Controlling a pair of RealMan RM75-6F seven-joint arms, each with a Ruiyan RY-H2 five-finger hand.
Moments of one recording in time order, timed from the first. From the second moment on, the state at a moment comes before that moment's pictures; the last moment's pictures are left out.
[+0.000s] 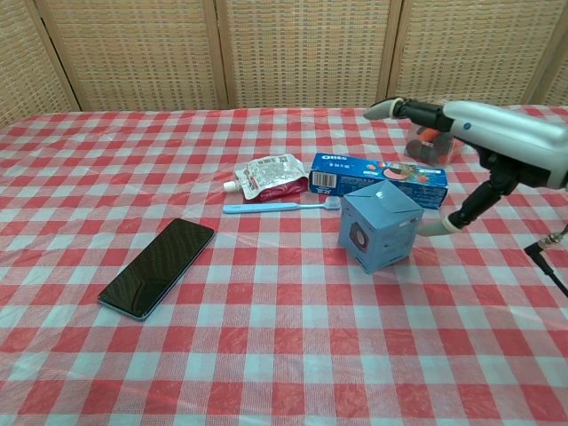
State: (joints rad) left arm -0.11 -1.02 0.00 -1.74 1.47 1.39 0.09; right arm 0.63 -1.47 0.05 -1.42 -1.62 1.21 0.11
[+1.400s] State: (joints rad) left arm -0.13 -1.01 -0.02 -1.72 1.42 1.34 0.05; right arm 0.88 -1.59 0.09 -1.47 -1.31 0.95 -0.93
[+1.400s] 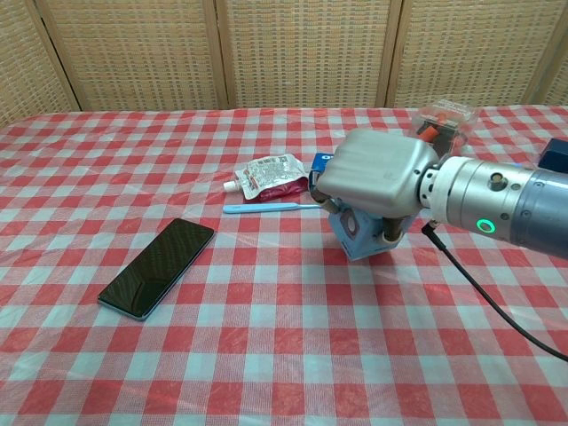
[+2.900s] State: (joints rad) left arm -0.13 -1.00 0.00 -1.73 1.45 1.37 0.05; right arm 0.68 -1.54 0.04 -1.42 -1.54 1.07 0.31
